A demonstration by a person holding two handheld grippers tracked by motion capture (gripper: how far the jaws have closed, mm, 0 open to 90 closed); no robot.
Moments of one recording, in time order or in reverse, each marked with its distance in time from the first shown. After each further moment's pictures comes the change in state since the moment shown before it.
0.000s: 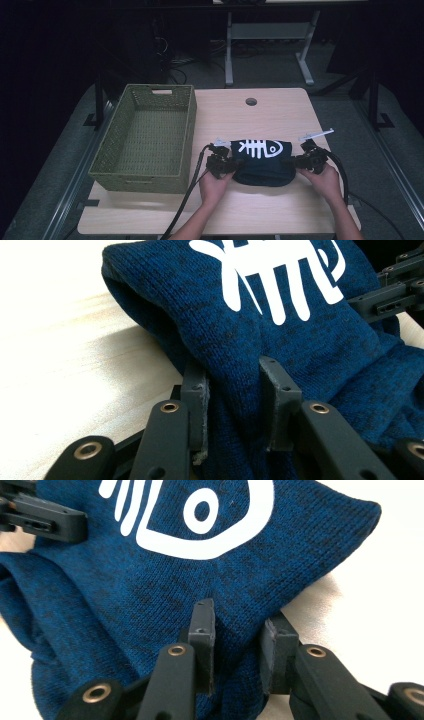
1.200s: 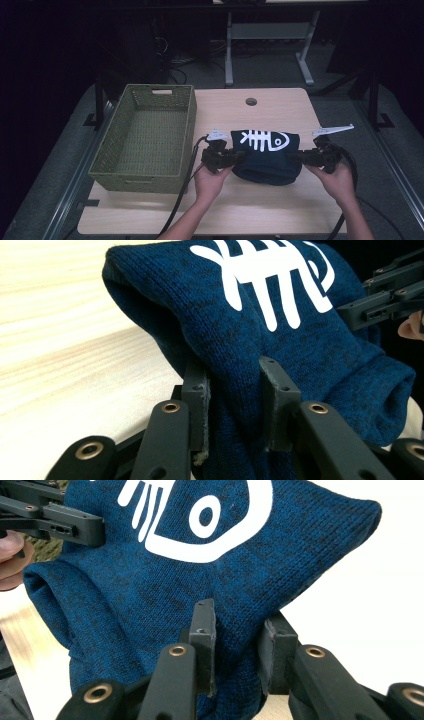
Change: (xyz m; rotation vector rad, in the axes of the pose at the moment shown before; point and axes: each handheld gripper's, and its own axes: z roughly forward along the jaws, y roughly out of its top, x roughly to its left) left arm -0.023 0.028 -0.049 -0.095 -0.063 0.070; right arm 0.031 0.008 -0.056 -0.124 0.032 -0.030
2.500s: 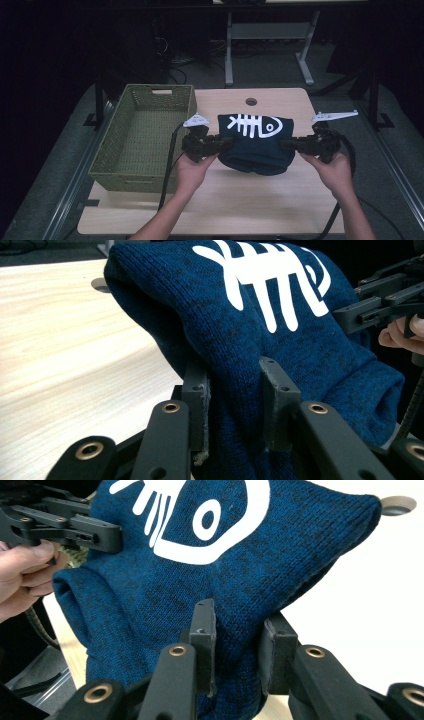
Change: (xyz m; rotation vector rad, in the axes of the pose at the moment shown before) left arm 0.005 0.039 -0.068 -0.070 -0.020 0.042; right arm 0.042 0.042 -0.022 -0.108 0.088 -0.041
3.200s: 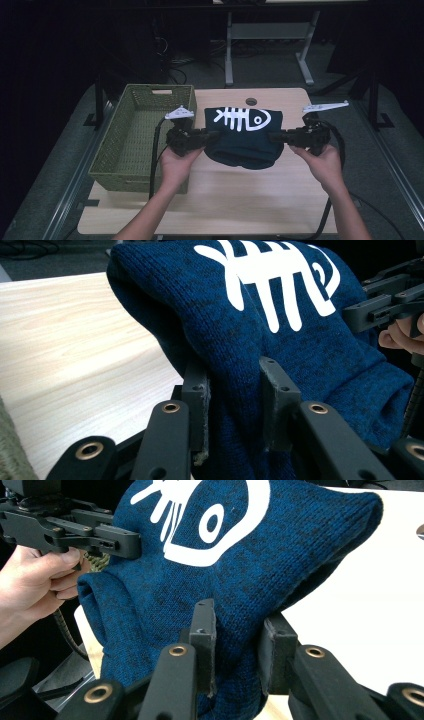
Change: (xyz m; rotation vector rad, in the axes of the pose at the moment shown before) left arm 0.018 0.013 -0.032 -0.014 0.013 -0.010; right arm 0.020 0.027 0.012 -0.026 0.077 -0.003
